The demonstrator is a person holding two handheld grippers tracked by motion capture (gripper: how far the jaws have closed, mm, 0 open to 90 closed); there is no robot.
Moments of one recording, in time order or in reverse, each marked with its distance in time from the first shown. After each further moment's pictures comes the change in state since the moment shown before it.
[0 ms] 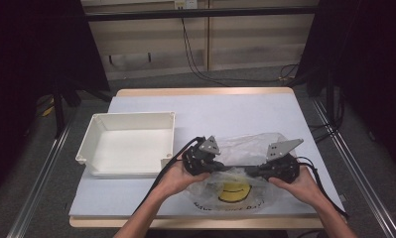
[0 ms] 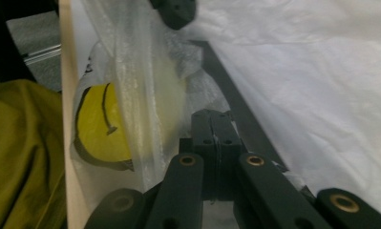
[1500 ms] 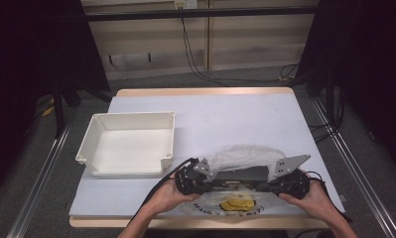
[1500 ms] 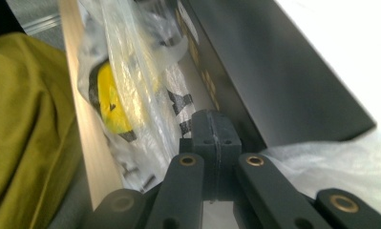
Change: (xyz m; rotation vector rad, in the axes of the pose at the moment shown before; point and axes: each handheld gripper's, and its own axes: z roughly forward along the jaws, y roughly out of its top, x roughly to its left) left arm -0.017 -0.057 0.014 0.157 -0.068 -0.023; right arm 0.016 -0.039 -0.010 0.112 -0.022 0.030
